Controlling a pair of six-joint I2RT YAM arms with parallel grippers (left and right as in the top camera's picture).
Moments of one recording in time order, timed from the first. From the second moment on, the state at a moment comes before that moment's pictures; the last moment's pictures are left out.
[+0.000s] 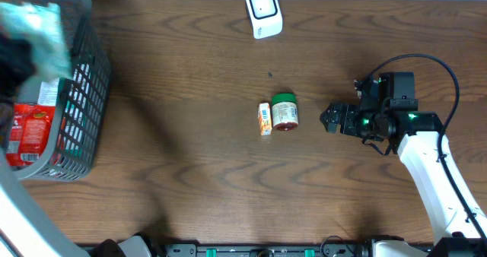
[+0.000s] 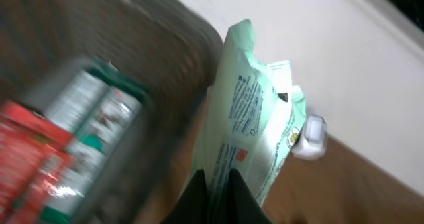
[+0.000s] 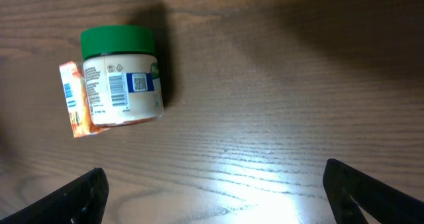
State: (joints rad) left arm 0.58 1.43 2.00 -1.28 0.48 -0.20; right arm 0.02 1.38 0.95 -0.72 -0.32 0.22
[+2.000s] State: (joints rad) left arm -0.27 1.83 1.23 -0.64 0.12 -0.43; right arm 0.02 1.38 0.95 -0.72 -0.32 0.22
